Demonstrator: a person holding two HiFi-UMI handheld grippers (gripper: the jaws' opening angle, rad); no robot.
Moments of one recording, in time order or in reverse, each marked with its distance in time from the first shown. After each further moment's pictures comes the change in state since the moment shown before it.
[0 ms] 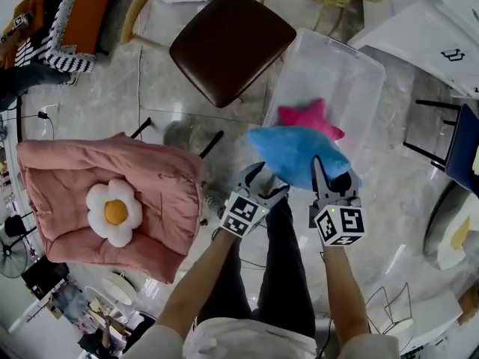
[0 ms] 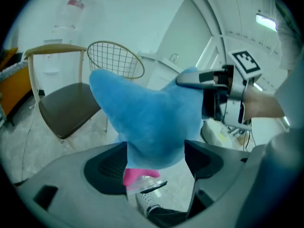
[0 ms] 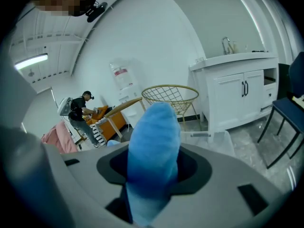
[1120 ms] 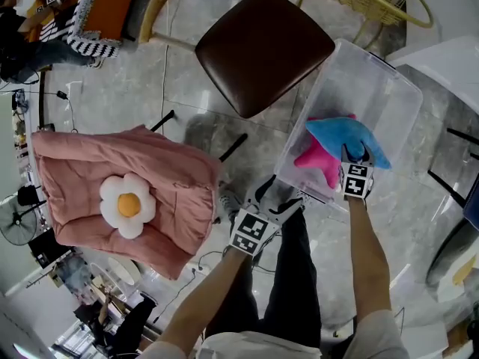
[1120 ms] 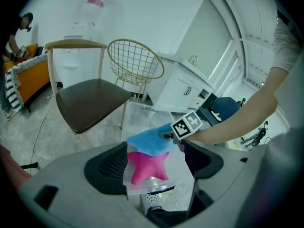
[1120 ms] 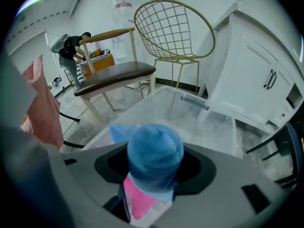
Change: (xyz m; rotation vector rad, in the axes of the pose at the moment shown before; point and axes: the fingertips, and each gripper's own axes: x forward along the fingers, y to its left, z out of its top) left arm 0.010 0.044 0.012 -0.149 -0.008 0.154; right arm 0.178 -0.166 -0.167 -0.337 0.460 -0.151
